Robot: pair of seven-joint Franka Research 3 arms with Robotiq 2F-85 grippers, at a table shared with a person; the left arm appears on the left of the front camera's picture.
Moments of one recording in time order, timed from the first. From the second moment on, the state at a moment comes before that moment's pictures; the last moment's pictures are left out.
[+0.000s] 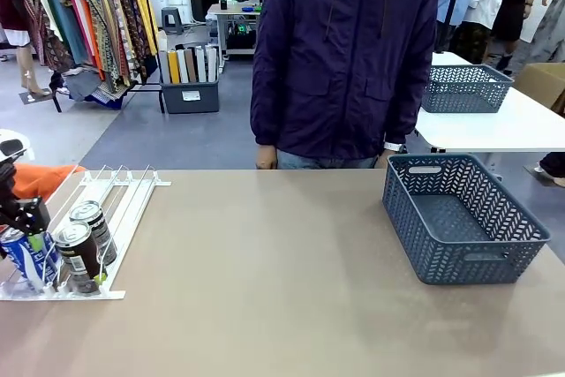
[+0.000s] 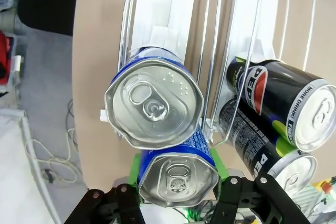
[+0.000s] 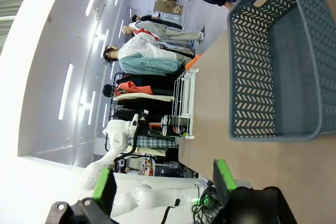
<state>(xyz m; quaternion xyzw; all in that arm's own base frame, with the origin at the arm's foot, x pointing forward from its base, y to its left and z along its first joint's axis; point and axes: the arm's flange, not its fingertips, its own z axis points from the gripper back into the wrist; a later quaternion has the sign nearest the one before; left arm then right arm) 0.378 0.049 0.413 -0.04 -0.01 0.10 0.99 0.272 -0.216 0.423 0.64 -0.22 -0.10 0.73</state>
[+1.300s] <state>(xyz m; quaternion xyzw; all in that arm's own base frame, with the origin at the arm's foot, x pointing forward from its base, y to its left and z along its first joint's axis) 0.277 0.035 0.595 -0.04 -0.16 0.00 0.99 0.272 -0.216 0.422 0.64 -0.22 -0.10 0.73</state>
